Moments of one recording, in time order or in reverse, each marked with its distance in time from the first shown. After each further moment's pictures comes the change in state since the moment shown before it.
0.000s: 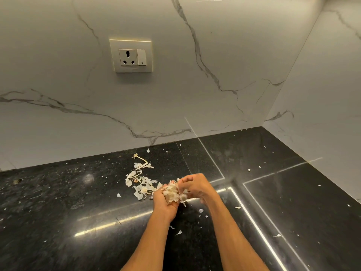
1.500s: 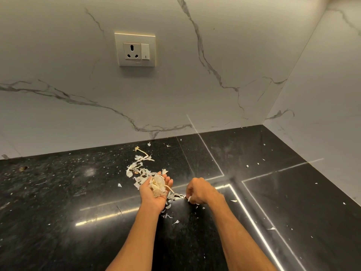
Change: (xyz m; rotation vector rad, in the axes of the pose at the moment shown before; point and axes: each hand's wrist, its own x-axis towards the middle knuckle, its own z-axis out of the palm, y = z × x) left_hand -0.005 0.021 -0.022 -0.101 -0.001 0.113; right_hand 0.008 0.036 -0.017 -0.996 -0.087 -0.183
